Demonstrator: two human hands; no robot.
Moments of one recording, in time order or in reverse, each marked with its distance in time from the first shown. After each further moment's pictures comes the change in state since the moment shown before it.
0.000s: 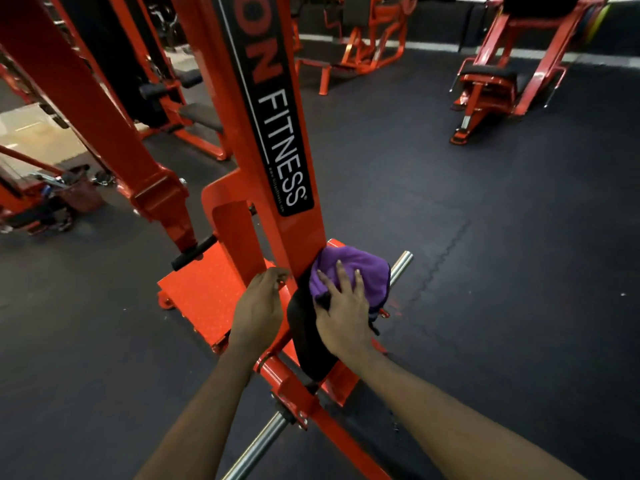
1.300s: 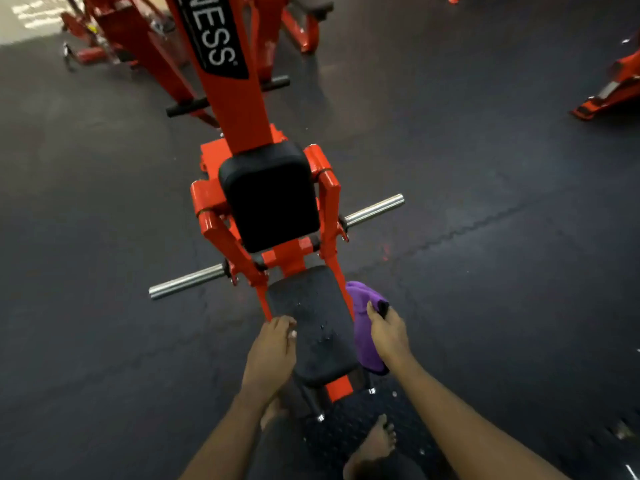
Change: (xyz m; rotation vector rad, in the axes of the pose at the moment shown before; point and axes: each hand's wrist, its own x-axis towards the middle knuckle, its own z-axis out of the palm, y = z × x) left_hand -0.255 0.259 0.241 0.096 -0.115 -0.674; right_hand -0.100 0.316 -0.198 0.508 -0.462 0.491
